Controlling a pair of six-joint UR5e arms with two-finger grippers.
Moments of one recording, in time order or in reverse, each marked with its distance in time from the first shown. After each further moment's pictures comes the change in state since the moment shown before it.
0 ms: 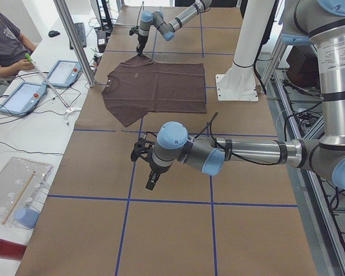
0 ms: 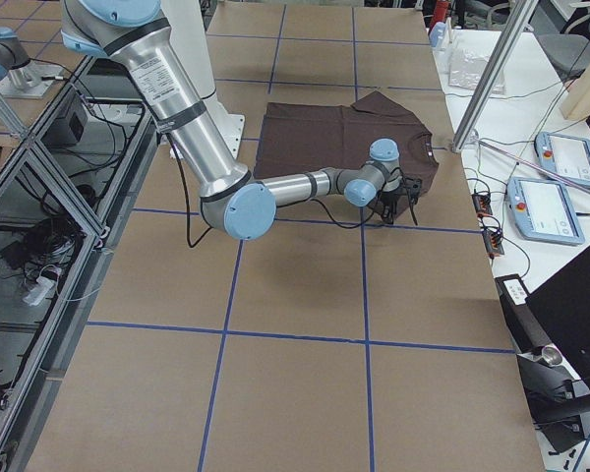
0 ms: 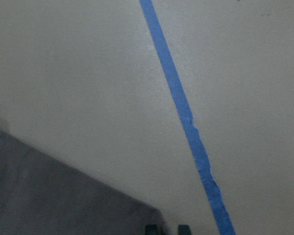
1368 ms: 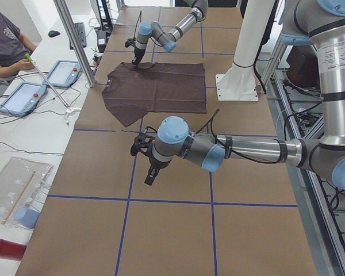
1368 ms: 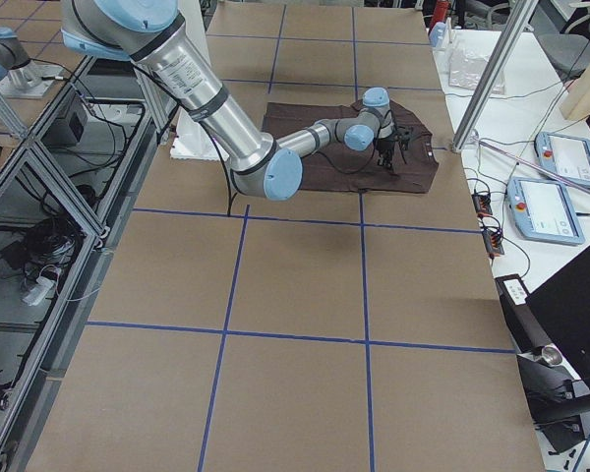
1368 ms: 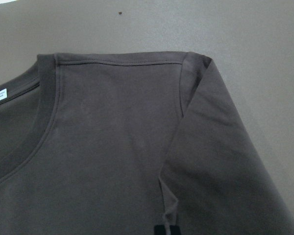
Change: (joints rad) left arm 0.000 -0.004 -0.029 0.001 -0.002 -0.001; right arm -0.142 0.267 -0.067 -0.139 -0.142 0.182
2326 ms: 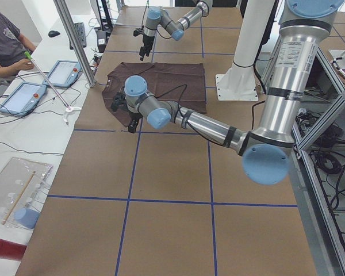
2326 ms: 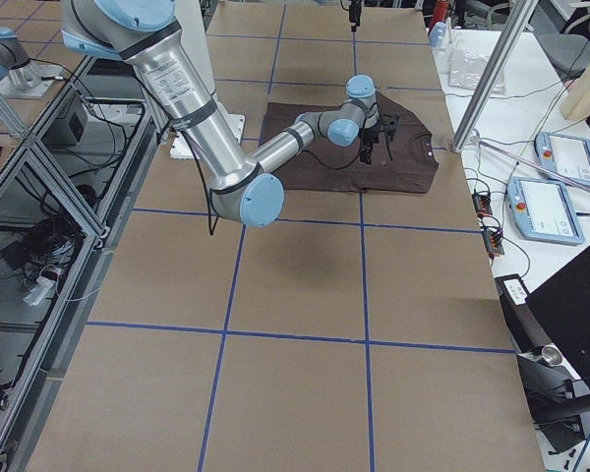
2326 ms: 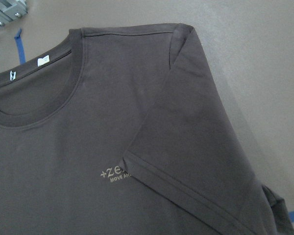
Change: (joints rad) left arm 0.383 -0.464 0.168 -0.029 -0.008 -0.577; right arm 0.023 -0.235 0.439 -0.091 0.138 0.008
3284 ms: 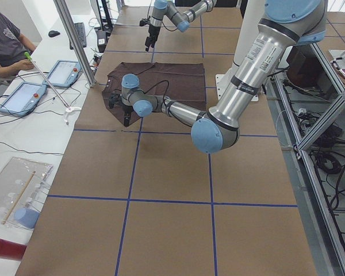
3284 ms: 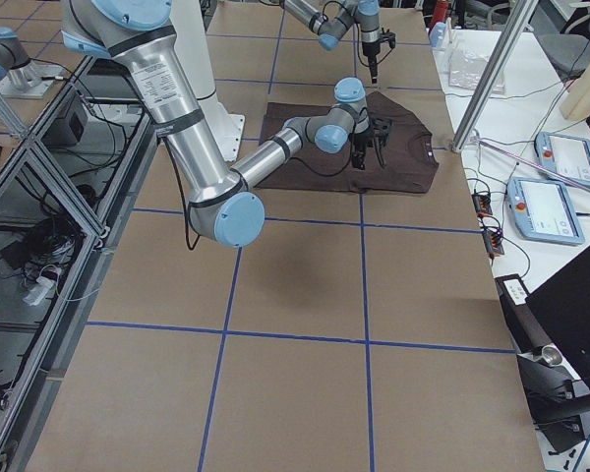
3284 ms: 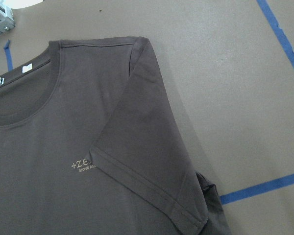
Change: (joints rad) left arm 0.238 -0.296 0.414 -0.159 0.357 -0.373; right arm 0.029 -0.128 0.156 -0.014 0.003 -0.012
